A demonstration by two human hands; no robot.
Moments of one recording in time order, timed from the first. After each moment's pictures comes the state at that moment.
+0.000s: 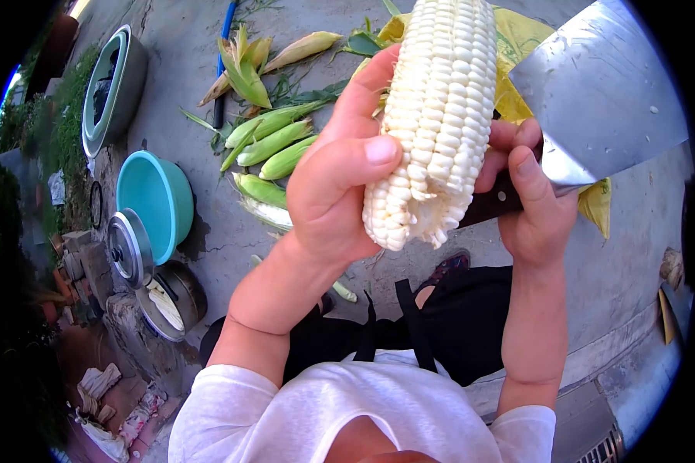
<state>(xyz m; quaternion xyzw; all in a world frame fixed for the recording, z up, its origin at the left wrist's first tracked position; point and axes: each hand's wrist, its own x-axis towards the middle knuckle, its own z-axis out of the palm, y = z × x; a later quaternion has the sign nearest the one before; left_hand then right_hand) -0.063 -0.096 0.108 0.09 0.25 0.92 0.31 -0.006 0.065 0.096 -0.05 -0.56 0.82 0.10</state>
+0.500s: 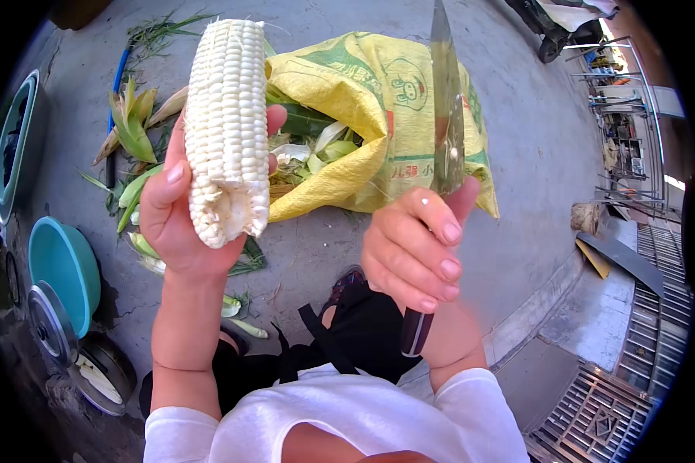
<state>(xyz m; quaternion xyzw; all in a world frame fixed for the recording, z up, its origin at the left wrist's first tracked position) -0.085 -0.106 0.097 0.12 0.21 0.94 0.24 0.010 0.078 0.098 0.22 0.04 0.96 -0.17</state>
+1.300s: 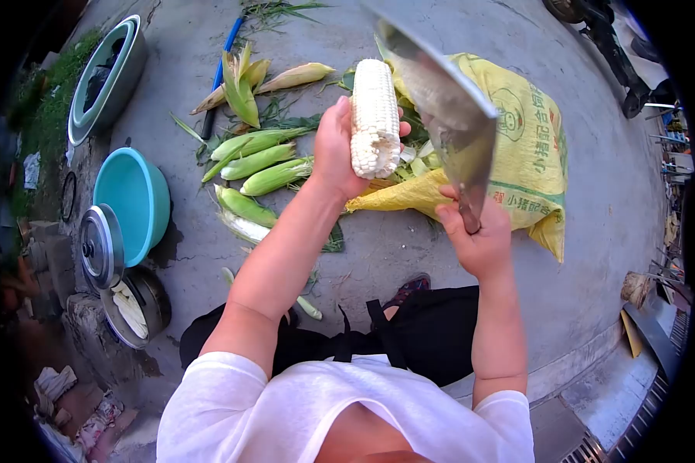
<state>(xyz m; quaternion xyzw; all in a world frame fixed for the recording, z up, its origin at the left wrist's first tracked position) -0.110 -0.090 0.034 -0.07 0.24 0.92 0.29 0.014 0.076 0.090 -0.01 -0.84 0.54 0.07</state>
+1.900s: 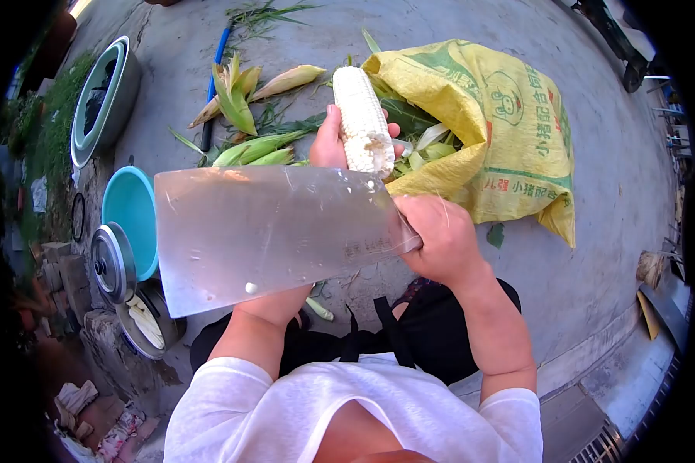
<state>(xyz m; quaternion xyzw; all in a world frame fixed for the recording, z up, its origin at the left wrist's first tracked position) -0.104 -0.086 0.023 -0.09 0.30 0.90 0.32 0.009 0.043 0.080 0.19 -0.91 0.34 0.16</state>
